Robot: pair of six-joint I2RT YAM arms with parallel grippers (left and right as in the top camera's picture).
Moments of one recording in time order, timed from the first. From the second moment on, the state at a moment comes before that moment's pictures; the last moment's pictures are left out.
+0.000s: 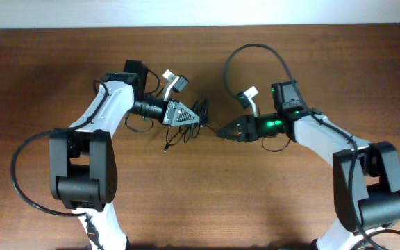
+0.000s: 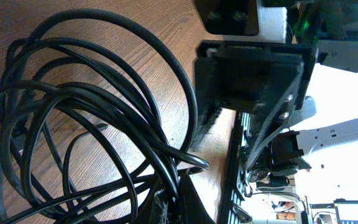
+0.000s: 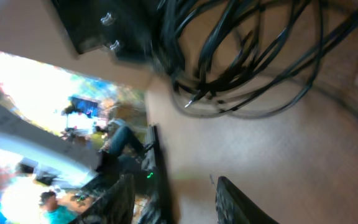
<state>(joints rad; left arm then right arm) -0.10 2.02 1.46 -1.02 1.15 0.52 0.23 1.85 1.02 -0.18 -1.28 0.19</state>
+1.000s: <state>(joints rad) -0.10 2.02 1.46 -1.02 1.12 0.52 0.45 1.85 1.03 0.14 -0.54 0.65</state>
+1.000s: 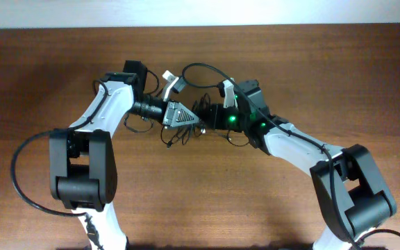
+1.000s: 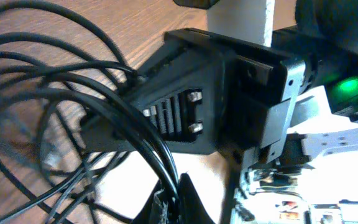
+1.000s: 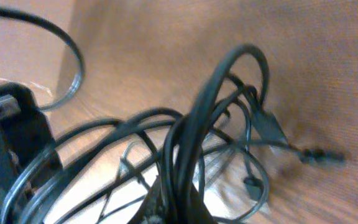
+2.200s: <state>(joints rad) 0.21 2.01 1.14 -0.61 0.99 -0.21 -0.09 1.49 1.03 -0.96 0.00 0.40</state>
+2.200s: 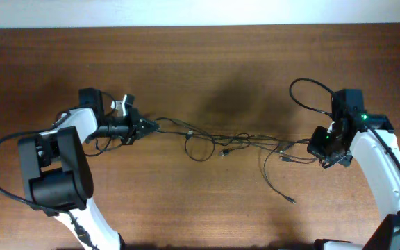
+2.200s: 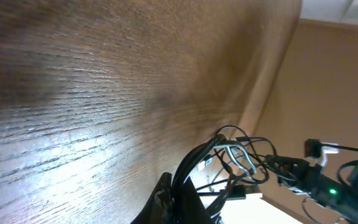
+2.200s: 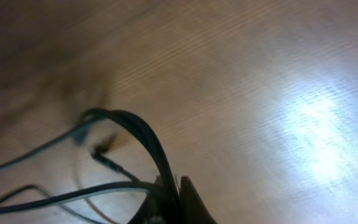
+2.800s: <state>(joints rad) 0.12 2.01 1.14 -0.49 0.95 -0.23 0.07 1.54 1.03 -0.74 -0.57 0.10</state>
